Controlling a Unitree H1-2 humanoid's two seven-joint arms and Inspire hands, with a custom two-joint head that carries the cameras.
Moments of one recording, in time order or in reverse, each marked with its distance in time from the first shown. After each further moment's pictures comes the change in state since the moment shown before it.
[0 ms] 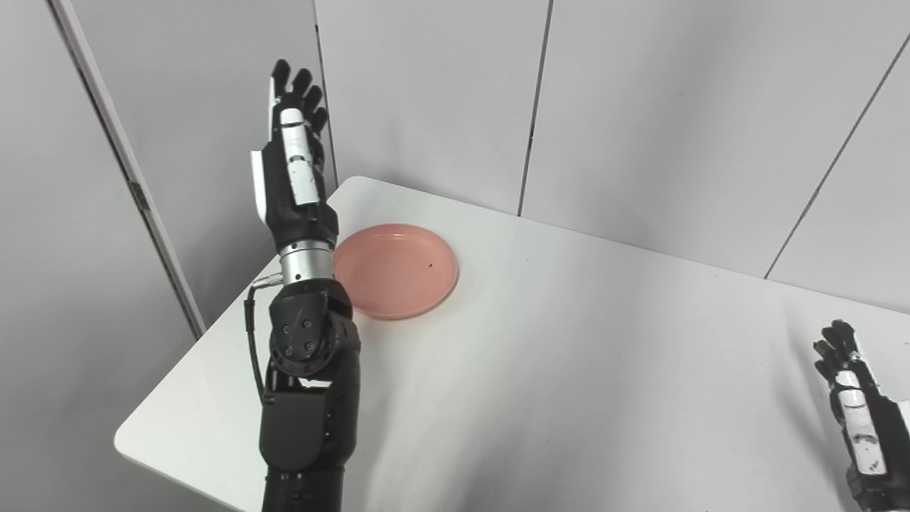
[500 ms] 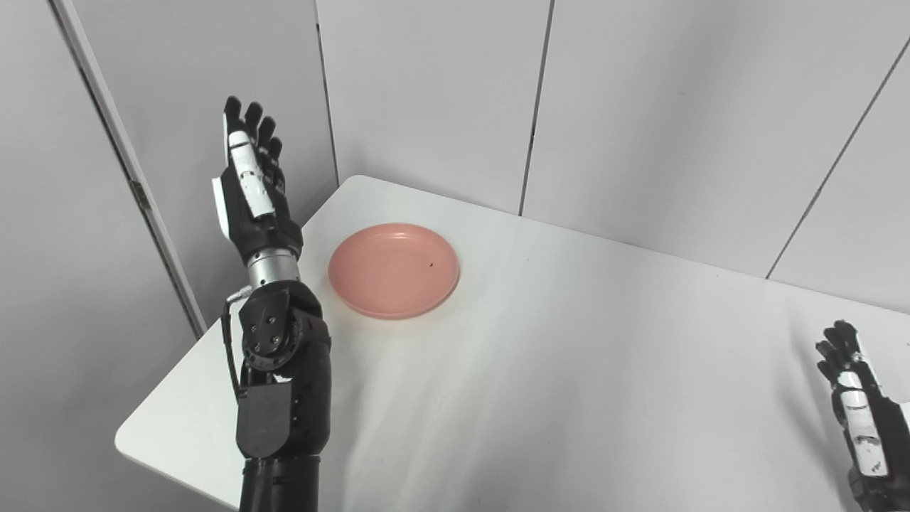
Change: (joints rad) left arm 0.001 0.046 0.080 0.164 -0.164 -0.069 0.008; right arm 0.002 0.000 -0.002 -0.004 0.003 0.001 0.001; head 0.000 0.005
